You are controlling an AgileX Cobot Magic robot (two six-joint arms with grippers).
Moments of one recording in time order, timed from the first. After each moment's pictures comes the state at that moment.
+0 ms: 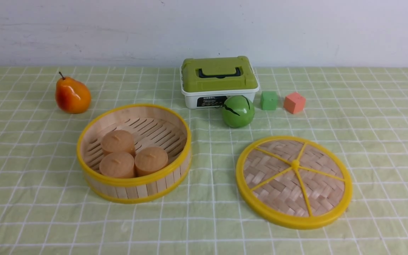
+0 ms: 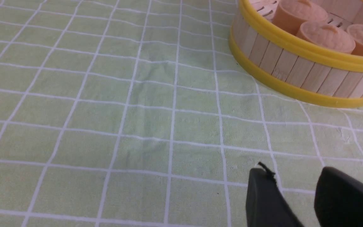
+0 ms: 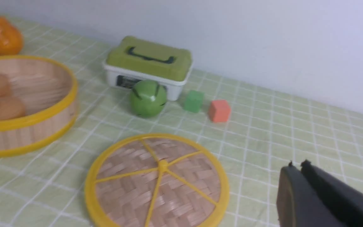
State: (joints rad) right arm 0.18 0.30 -0.41 -0.05 0.33 0.01; left arm 0.00 -0.01 0.03 -0.03 0.39 -0.16
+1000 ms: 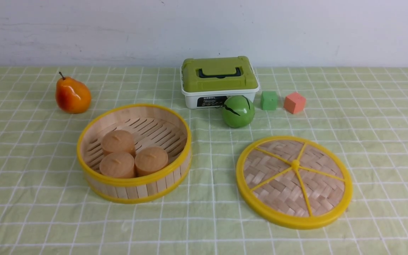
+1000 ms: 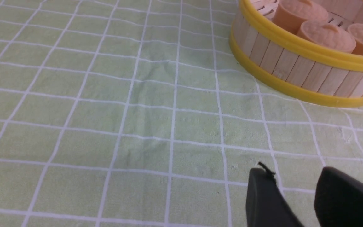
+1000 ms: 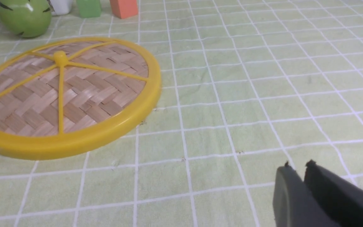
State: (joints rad) right arm -0.04 -0.01 0.02 -0.09 0.38 0.20; left arm 0.00 -0.01 0.03 -0.03 0.39 -0.16
